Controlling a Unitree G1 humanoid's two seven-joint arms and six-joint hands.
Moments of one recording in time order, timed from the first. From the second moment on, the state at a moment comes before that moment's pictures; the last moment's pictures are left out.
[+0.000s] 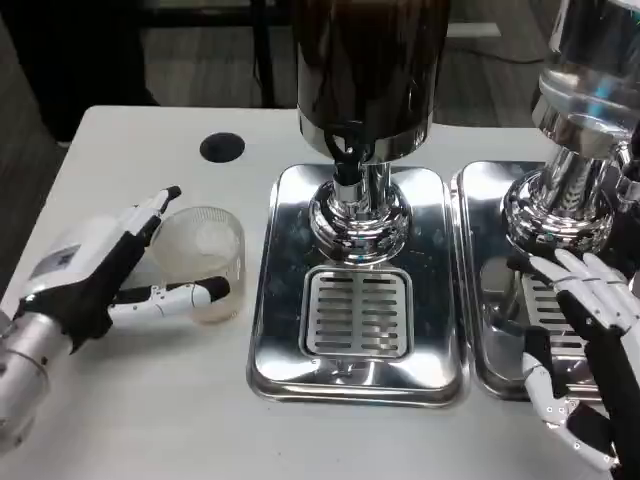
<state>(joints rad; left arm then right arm) -0.44 0.59 -0.25 1.01 0.52 -0.62 0.15 0.47 -0.36 0.03 -0.23 -0.78 -0.39 -0.38</state>
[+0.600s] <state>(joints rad) -0.45 0.58 -0.26 1.03 0.52 -0.62 0.19 0.46 -0.36 0.04 -0.22 -0.73 -0.39 -0.36</state>
